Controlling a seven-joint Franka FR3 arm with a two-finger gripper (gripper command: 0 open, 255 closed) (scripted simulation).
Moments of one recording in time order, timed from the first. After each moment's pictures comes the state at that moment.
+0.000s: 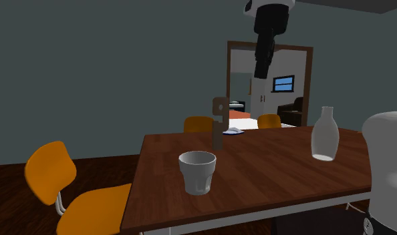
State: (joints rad) arm -0.01 -0.83 0.05 -2.31 -0.04 1.61 0.12
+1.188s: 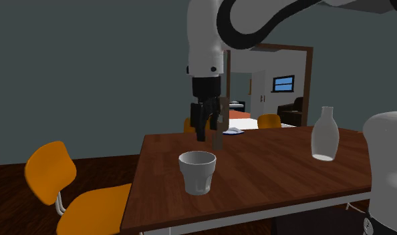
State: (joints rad) arm -0.03 -0.30 0.16 -2.29 -0.10 1.98 0.27
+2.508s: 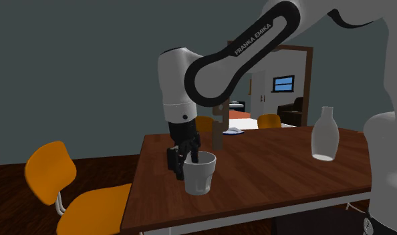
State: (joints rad) arm -0.04 0.04 0.18 -2.21 -0.21 2.17 0.37
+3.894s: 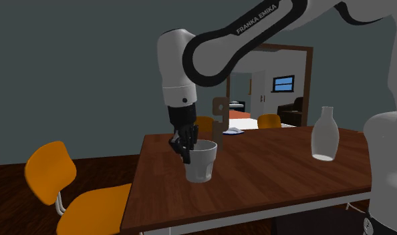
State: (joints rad) arm -0.04 -0.01 0.18 -2.15 -0.19 2.06 0.34
